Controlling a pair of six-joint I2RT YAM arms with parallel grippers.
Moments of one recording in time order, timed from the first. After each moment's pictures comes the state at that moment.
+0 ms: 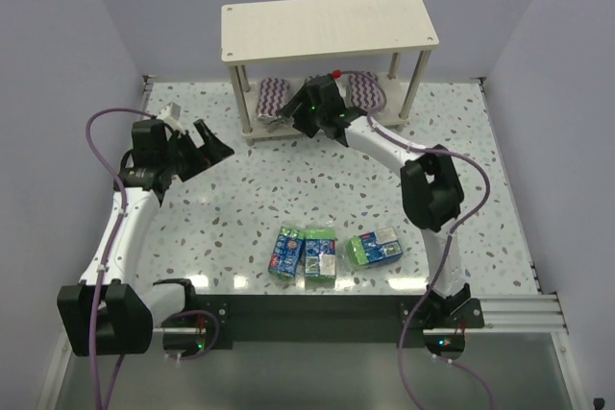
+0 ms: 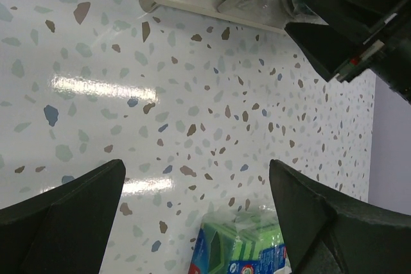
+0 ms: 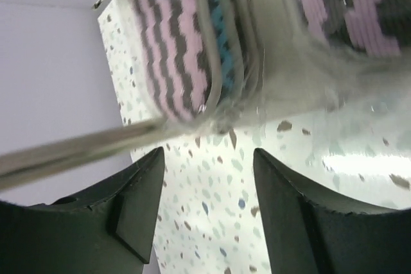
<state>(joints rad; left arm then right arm) 0.05 1.13 0.92 -0.43 0.39 -0.54 0.60 2.18 1.82 -0.22 0.05 1.16</state>
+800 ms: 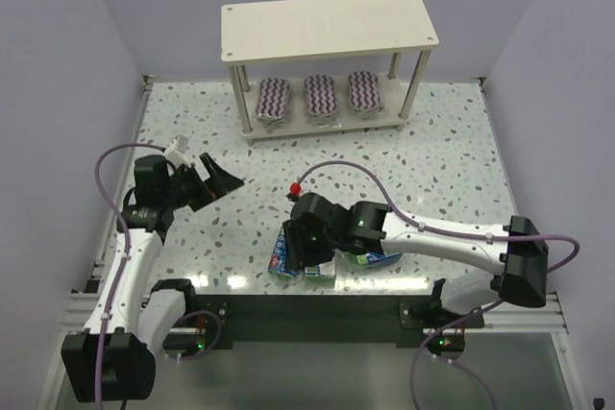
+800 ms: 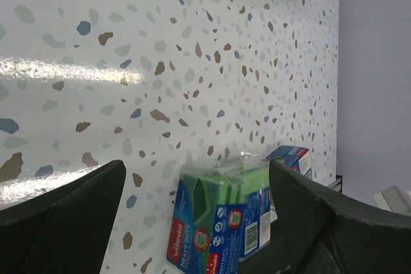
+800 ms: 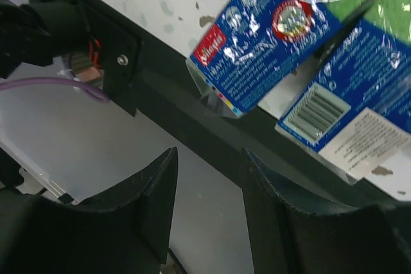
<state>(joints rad) 0.05 0.88 0.65 -0.40 0.56 -0.59 1.19 1.43 1.15 -0.64 -0.06 0.90</state>
